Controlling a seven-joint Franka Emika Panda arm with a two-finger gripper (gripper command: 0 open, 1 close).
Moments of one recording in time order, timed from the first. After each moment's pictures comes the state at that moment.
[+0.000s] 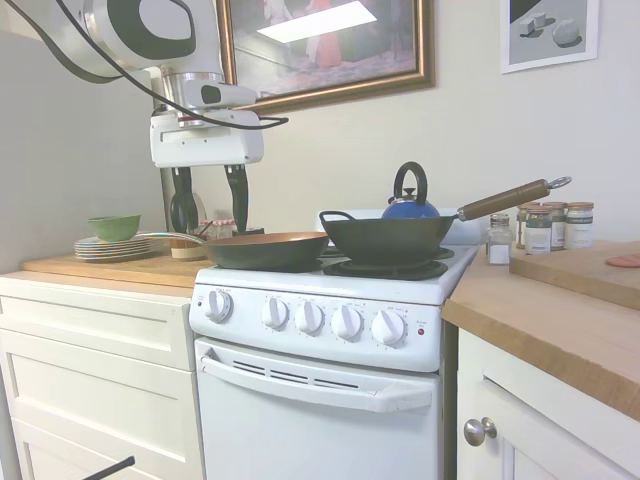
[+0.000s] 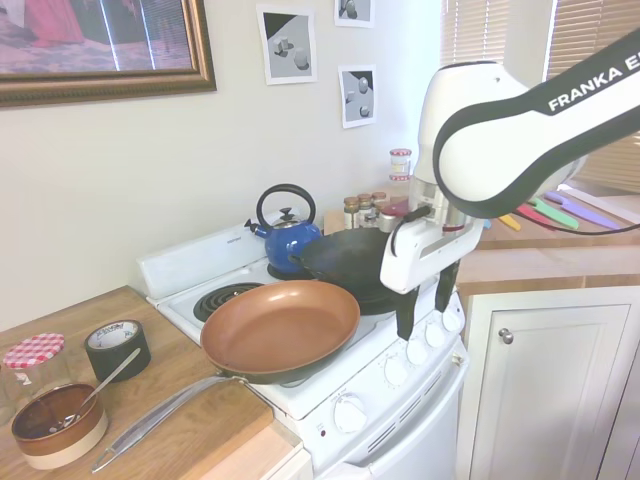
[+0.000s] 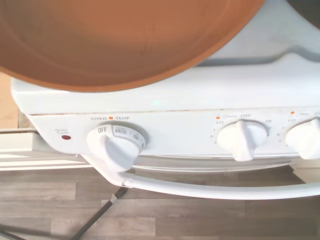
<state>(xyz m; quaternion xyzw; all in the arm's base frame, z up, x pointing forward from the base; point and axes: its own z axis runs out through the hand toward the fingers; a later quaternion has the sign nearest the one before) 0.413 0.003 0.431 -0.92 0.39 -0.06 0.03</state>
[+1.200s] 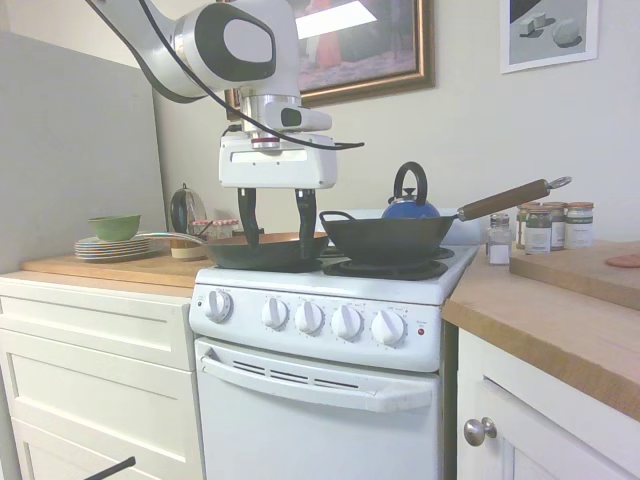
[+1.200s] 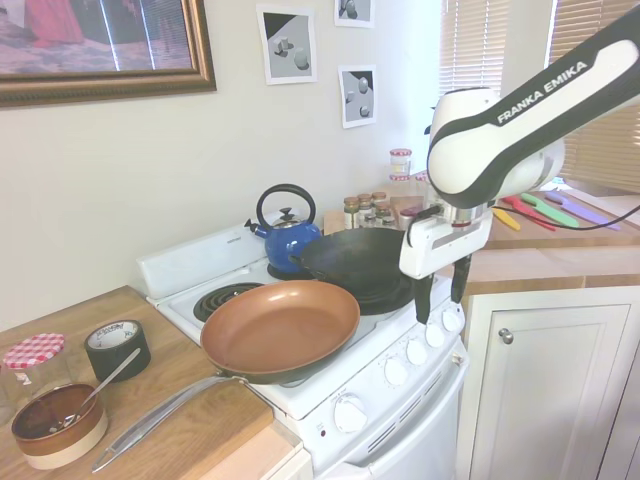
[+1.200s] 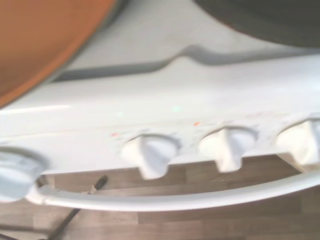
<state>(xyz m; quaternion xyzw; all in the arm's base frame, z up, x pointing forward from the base) 0.461 -0.100 0.392 -0.91 0.41 -0.02 0.02</state>
